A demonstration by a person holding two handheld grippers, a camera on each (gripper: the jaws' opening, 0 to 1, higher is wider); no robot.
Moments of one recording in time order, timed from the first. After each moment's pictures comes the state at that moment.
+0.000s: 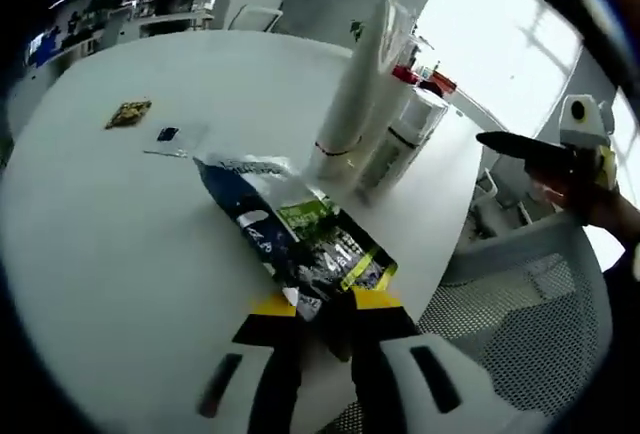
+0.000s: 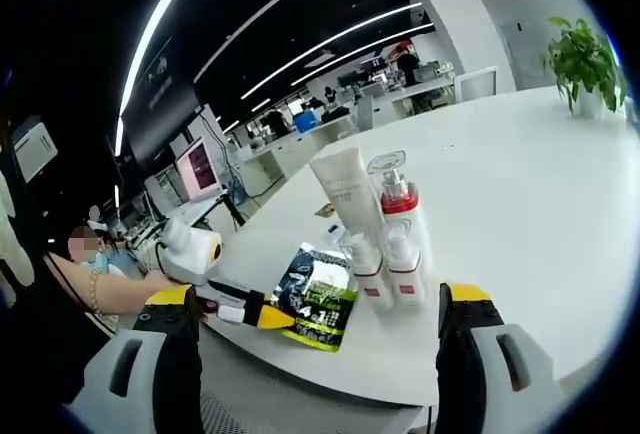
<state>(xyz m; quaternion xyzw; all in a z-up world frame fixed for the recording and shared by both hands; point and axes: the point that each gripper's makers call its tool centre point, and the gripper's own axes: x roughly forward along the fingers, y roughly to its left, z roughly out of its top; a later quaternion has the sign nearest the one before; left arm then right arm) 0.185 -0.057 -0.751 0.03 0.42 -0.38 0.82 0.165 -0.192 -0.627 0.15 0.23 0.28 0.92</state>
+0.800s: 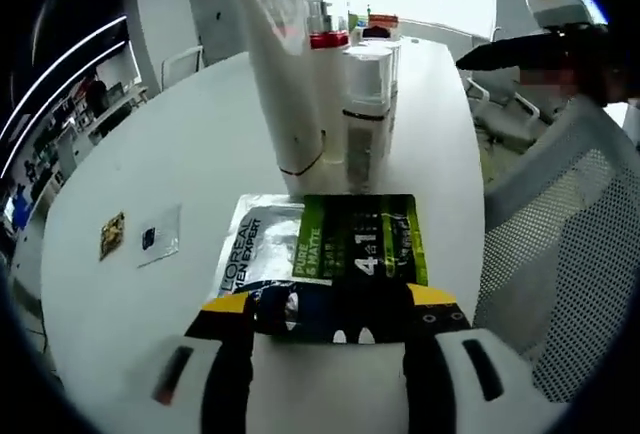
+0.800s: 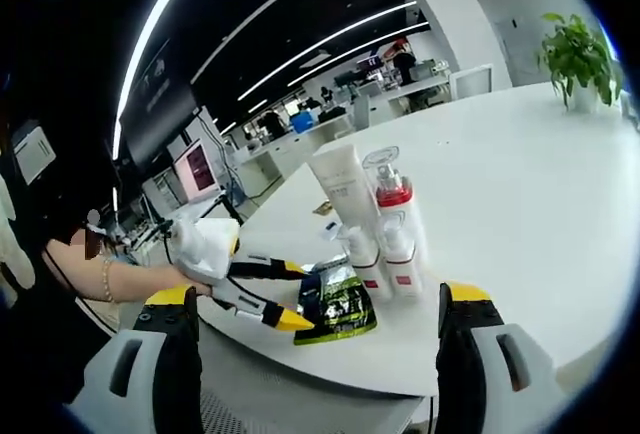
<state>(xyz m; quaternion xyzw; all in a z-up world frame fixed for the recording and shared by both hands) 0.222 -0.085 -0.760 0.24 0.34 -0.45 0.79 0.155 -0.199 -0.629 0.15 0.23 0.28 0.92</state>
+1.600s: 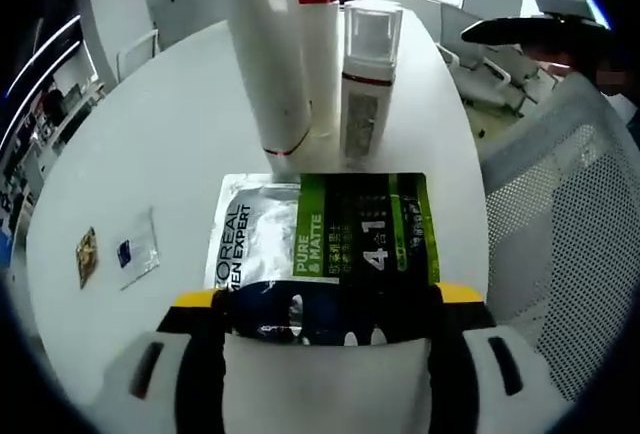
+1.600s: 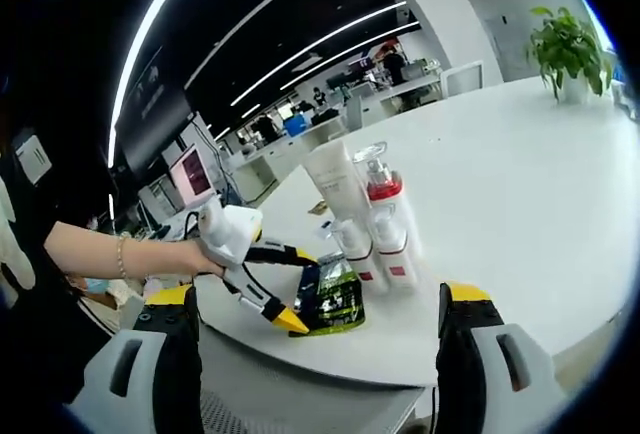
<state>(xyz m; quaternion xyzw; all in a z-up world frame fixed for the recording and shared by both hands) 0.228 -0.079 -0.771 0.28 0.38 -0.51 0.72 0.149 -0.204 -0.632 0.17 0.23 0.26 0.92</state>
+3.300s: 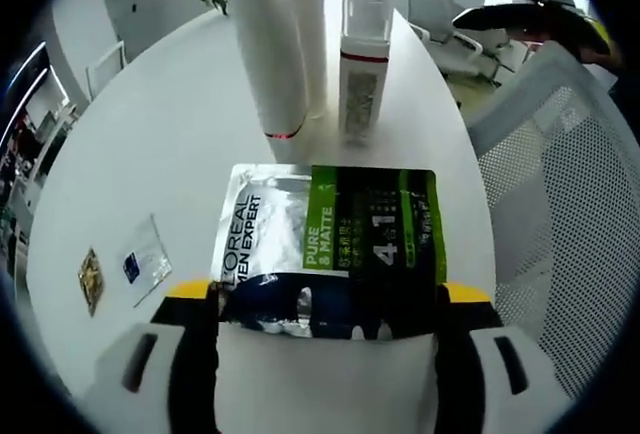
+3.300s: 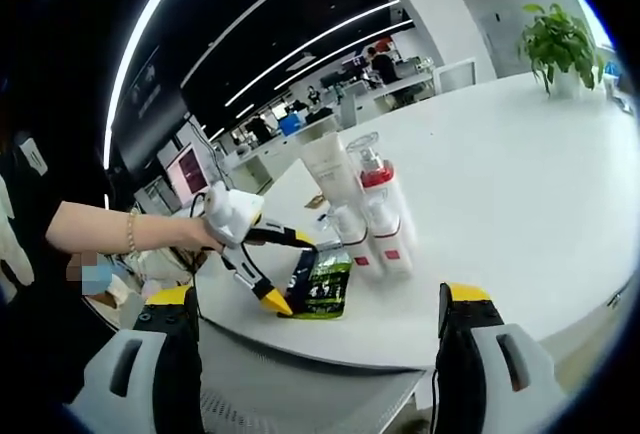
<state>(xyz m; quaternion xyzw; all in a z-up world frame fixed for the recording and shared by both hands) 0.241 -0.059 -0.772 0.33 0.38 -0.54 0.68 0.132 -0.208 -0.639 0.17 0.24 0.25 0.92</state>
